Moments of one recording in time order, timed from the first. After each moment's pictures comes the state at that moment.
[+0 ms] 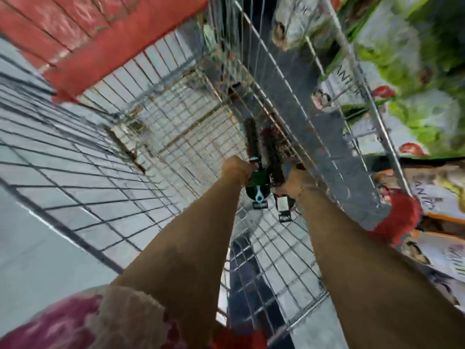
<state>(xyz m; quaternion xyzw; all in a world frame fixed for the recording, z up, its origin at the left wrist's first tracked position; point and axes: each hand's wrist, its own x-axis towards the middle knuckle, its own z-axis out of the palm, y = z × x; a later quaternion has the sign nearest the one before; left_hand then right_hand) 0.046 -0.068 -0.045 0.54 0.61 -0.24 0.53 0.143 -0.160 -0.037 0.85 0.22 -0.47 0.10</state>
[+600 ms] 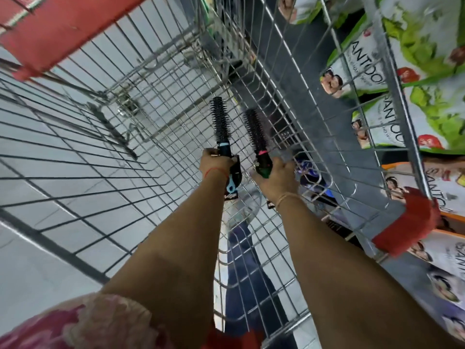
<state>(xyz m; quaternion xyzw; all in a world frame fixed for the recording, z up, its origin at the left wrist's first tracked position) 0.013 -0.074 -0.069 0.29 0.76 0.01 0.58 0.101 -0.167 -0.063 0.88 0.24 -0.41 -0.01</state>
